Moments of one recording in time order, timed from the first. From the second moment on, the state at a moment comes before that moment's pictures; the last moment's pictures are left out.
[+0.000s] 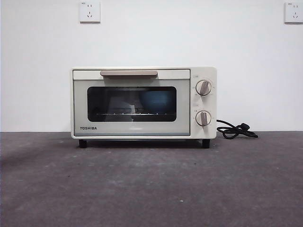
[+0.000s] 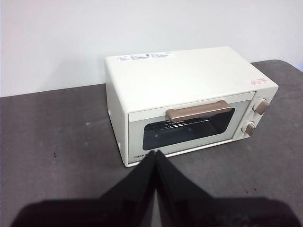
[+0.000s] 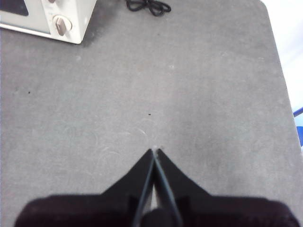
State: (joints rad) left arm 0.02 0.86 1.23 -0.70 0.34 0.03; right arm 0.52 0.75 1.30 -1.34 0.48 0.10
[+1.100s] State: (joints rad) left arm 0.02 0.42 0.30 -0.07 0.13 0.17; right arm 0.52 0.98 1.30 -1.34 0.48 0.10
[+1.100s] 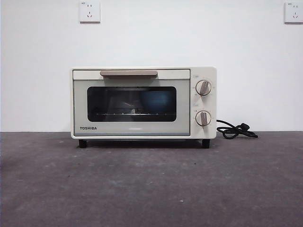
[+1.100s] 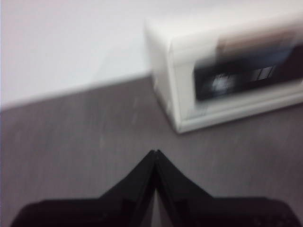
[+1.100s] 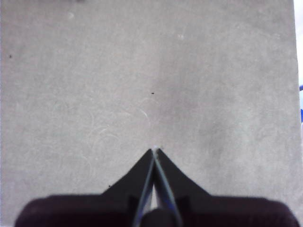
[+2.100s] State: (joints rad) left arm 0.03 0.01 0.02 -0.17 0.01 0.10; right arm 0.52 1.02 1.30 -1.34 0.48 0.10
